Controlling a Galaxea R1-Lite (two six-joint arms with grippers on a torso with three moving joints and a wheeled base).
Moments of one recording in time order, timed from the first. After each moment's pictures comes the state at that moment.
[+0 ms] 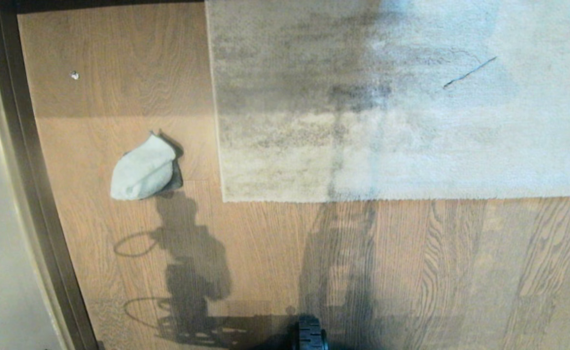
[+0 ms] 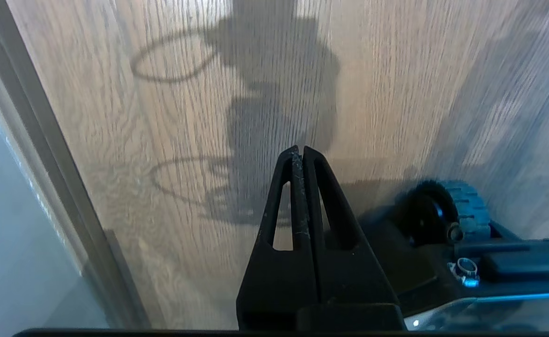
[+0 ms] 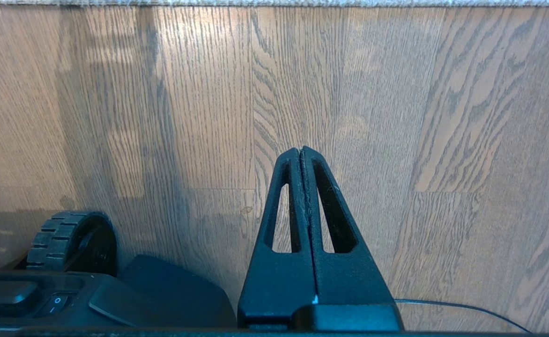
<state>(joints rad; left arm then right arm) 0.08 0.36 0.00 -0.16 -0.19 -0.05 0.00 0.00 0.00 0.00 0.00 -0.02</state>
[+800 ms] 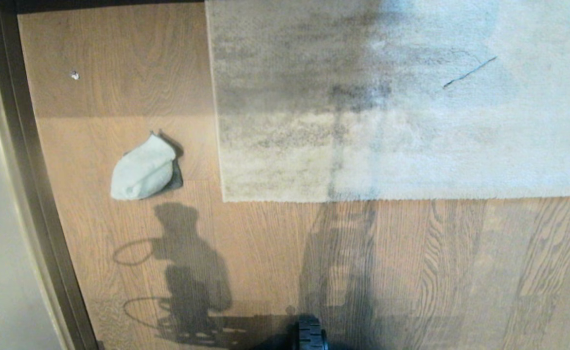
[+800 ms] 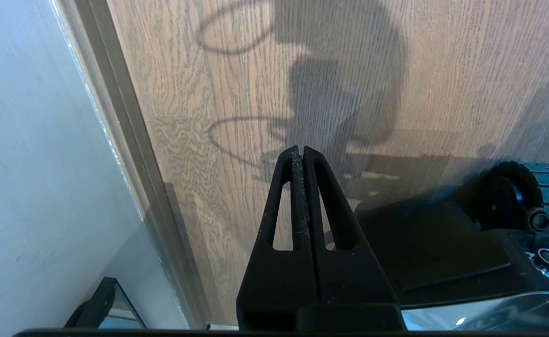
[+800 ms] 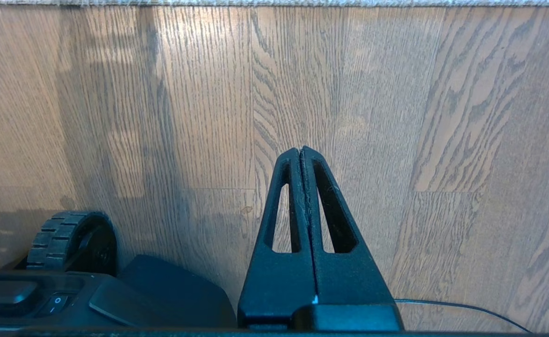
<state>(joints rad) 0.08 0.27 0.00 0.00 -0.01 0.00 0.00 0.00 0.00 0.00 0.00 -0.02</state>
